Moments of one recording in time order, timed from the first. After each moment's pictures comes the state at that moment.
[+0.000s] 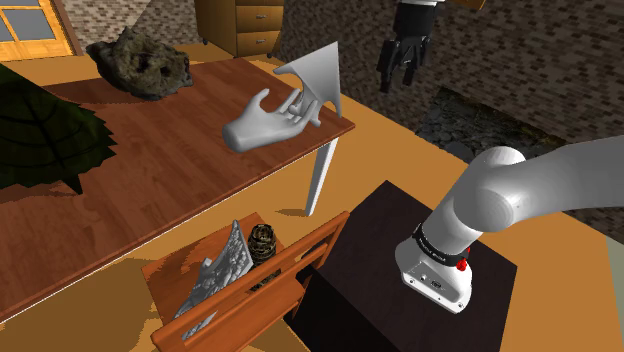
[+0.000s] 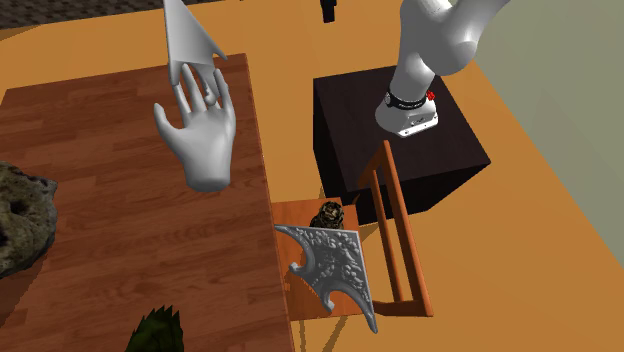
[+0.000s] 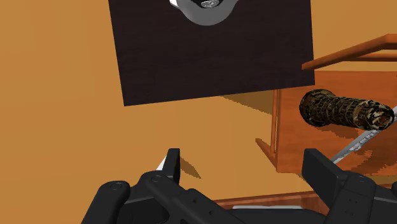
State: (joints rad) arm 0.01 -0.75 -0.01 -2.33 -0.02 1.43 0.12
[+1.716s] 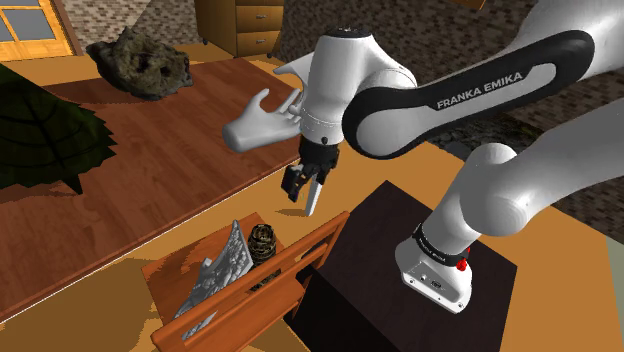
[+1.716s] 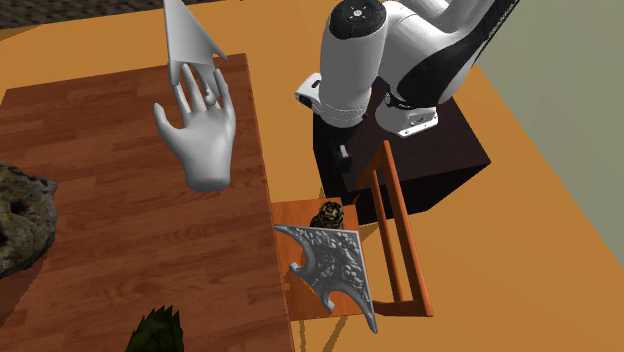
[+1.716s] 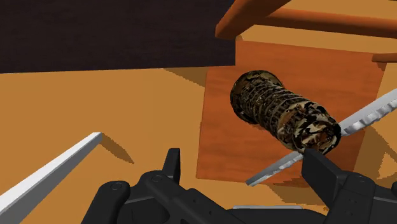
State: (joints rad) arm 0.21 -0.48 0.44 -2.71 0.25 2.25 0.47
